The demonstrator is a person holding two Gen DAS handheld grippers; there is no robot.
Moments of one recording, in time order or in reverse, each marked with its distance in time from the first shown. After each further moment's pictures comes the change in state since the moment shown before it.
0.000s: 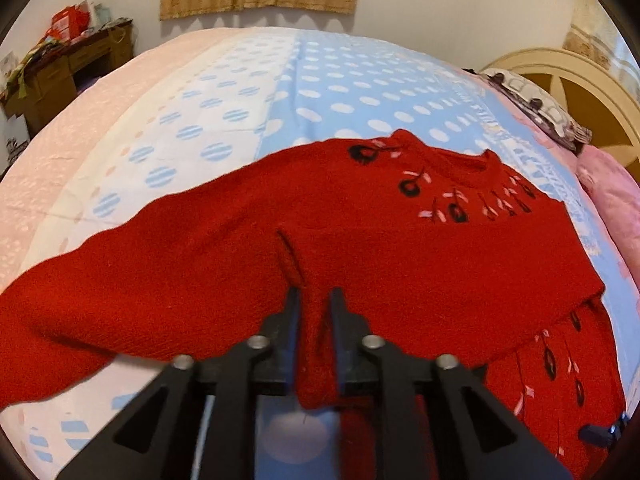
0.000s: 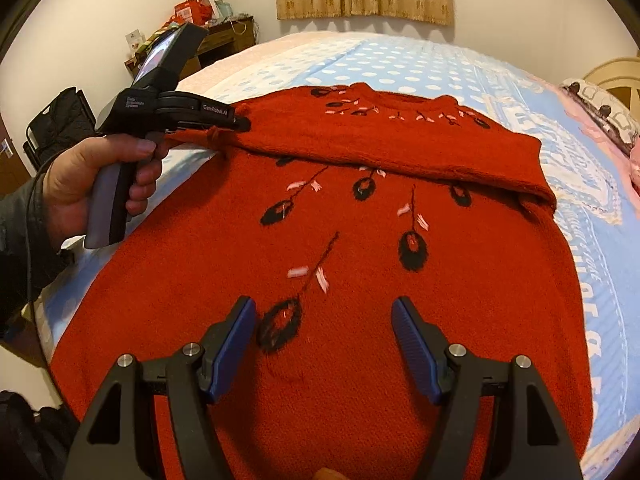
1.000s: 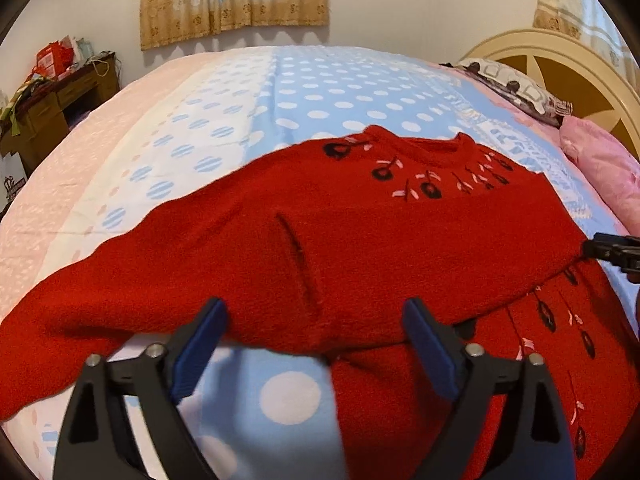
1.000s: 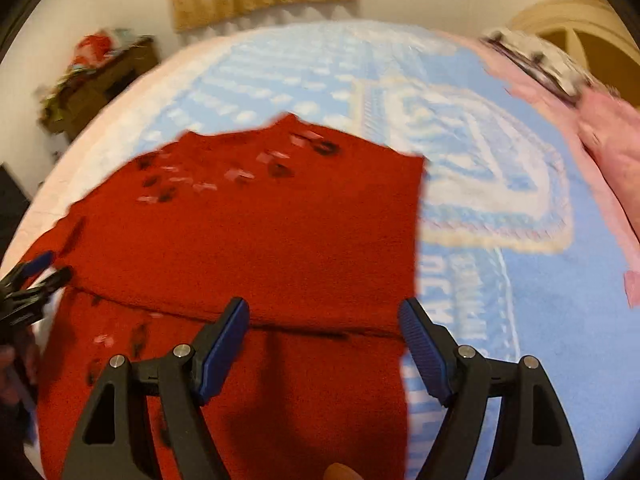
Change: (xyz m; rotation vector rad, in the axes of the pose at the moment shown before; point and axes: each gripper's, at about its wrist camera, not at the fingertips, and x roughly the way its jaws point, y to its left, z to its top) left arm -0.017 -0.007 -0.022 0.093 -0.056 0.020; right arm 0.033 -0.159 0.094 0.212 0.028 -0.168
